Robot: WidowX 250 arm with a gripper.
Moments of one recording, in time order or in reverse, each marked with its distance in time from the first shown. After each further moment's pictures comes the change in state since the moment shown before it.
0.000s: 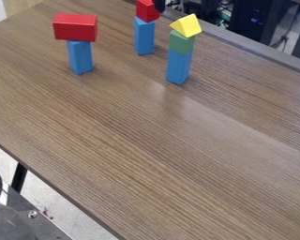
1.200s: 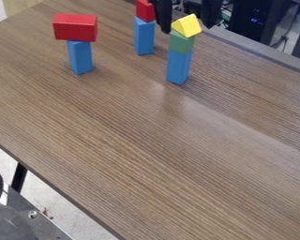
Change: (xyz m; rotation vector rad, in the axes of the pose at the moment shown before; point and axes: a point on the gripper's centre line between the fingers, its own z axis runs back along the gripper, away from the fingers) arm 0.013 -0.010 -0.029 -0.041 -0.075 0.130
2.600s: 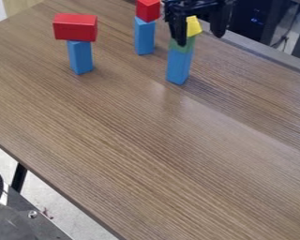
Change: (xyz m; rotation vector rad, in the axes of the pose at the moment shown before) arm 0.023 -0.024 -0.037 -0.044 -0.003 0.108
